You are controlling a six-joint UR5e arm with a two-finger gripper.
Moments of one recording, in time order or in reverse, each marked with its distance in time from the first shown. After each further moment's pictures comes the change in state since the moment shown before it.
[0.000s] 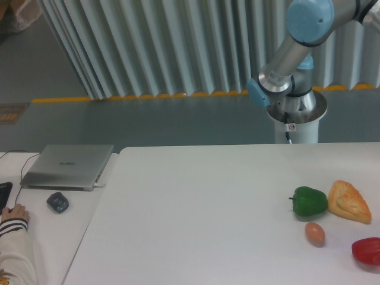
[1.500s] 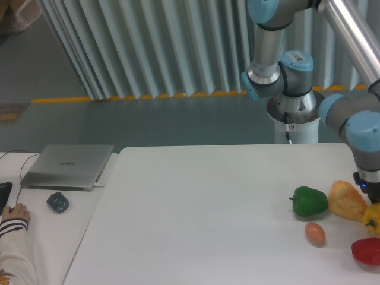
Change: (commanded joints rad) arm -0.321 0.063 -0.193 0.032 0.070 -0.632
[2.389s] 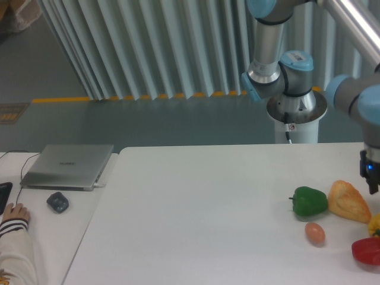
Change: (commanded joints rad) arm 0.071 0.153 0.121 -0.308 -0.367 0.093
